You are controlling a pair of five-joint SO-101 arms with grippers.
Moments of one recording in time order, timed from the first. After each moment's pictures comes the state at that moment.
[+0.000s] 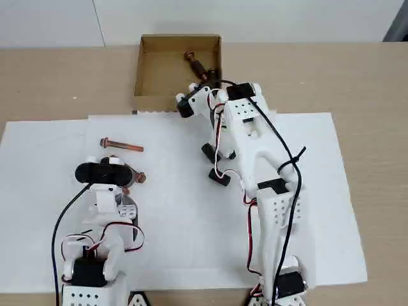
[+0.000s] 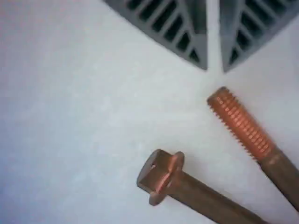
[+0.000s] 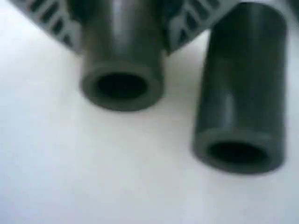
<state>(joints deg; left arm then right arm) -1.1 -98.1 90.9 65.6 4.5 -17.1 45.1 -37.1 90.2 31.1</state>
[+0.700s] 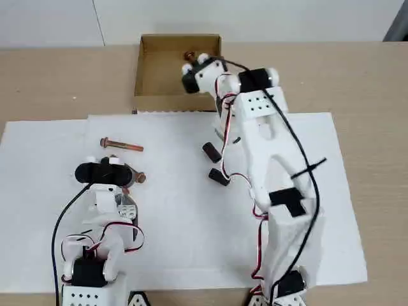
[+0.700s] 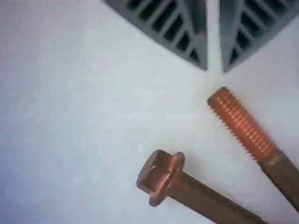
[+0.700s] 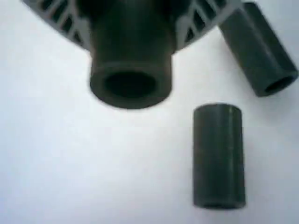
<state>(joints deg) -1.1 -98.1 90.9 65.6 4.5 -17.1 23.9 -36.0 97.2 21.6</state>
